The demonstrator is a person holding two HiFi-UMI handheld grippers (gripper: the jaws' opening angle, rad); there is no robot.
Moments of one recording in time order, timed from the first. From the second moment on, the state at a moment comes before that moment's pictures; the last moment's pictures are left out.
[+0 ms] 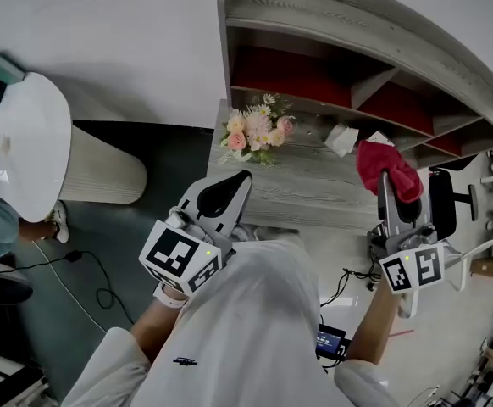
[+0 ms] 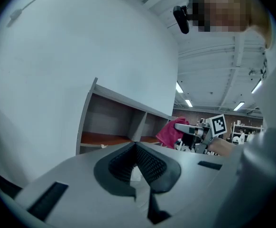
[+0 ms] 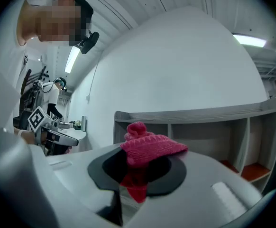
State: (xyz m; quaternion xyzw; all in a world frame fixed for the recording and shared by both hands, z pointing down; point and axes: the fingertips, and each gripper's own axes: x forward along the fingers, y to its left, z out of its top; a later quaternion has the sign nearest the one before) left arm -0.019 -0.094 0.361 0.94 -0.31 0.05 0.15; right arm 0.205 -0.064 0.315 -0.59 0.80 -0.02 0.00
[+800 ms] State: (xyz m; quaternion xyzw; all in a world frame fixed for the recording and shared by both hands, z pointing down) left arm -0.030 -0.081 0.356 0.93 -0.33 0.05 0.14; right arm 0.163 -0.039 0.362 -0.63 0.78 -0.04 -0.02
